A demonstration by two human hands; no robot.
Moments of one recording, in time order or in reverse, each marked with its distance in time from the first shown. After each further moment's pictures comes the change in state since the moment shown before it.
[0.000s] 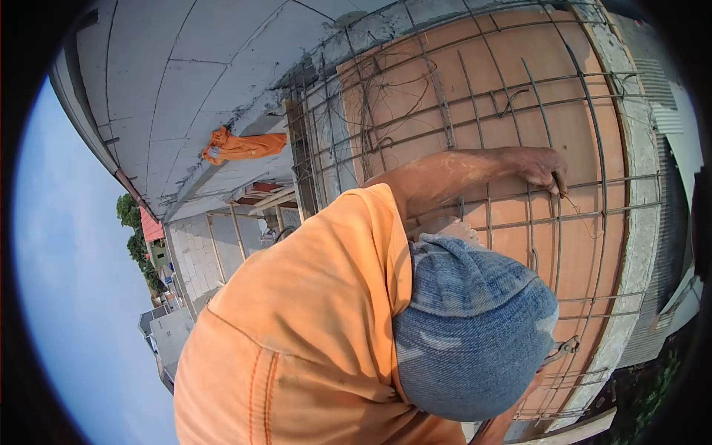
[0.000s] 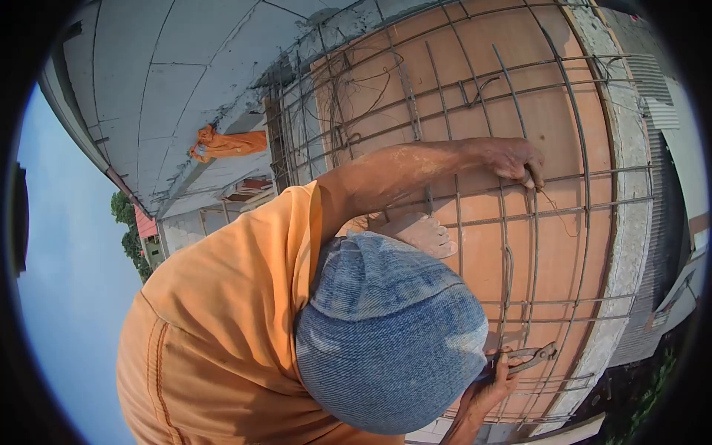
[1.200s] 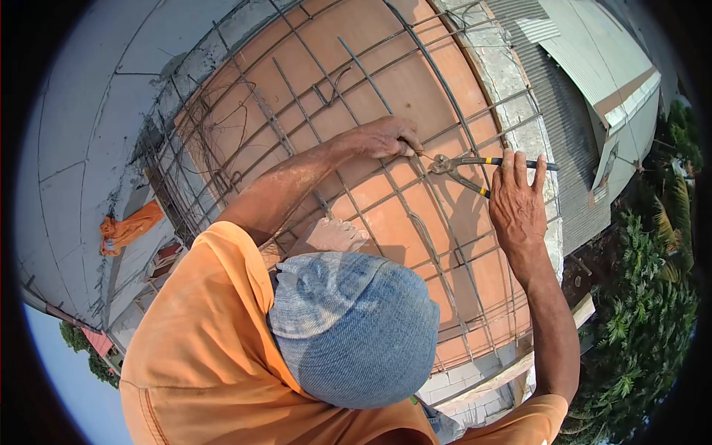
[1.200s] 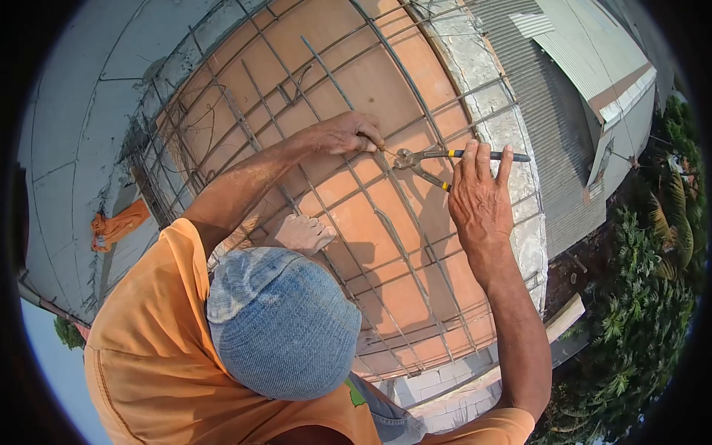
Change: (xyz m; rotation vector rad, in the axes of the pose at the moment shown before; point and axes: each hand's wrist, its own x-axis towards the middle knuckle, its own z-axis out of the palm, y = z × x) left_hand 0.000 0.026 -0.010 -0.063 -0.058 -0.120; right_hand 0.173 -0.120 0.084 -2.513 -0.264 -1.187
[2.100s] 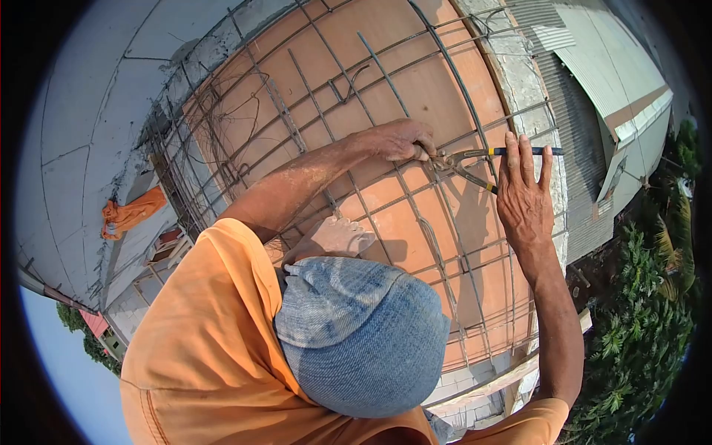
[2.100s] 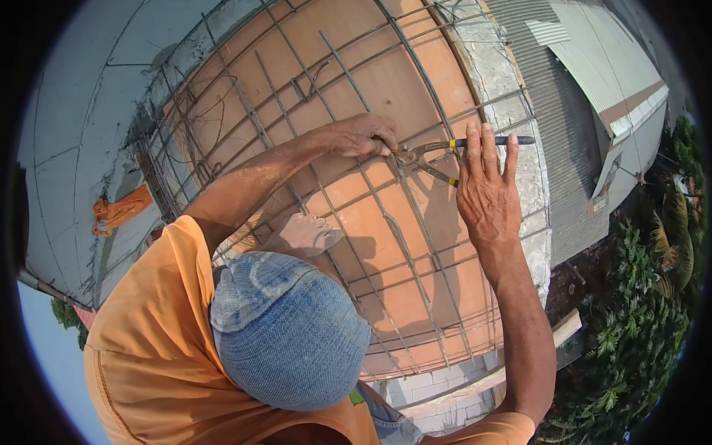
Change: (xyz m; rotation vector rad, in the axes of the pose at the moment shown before) left_hand 0.000 -0.009 0.004 -0.069 0.027 0.031; right_hand 0.025 -0.001 0.011 -0.029 0.070 -0.055
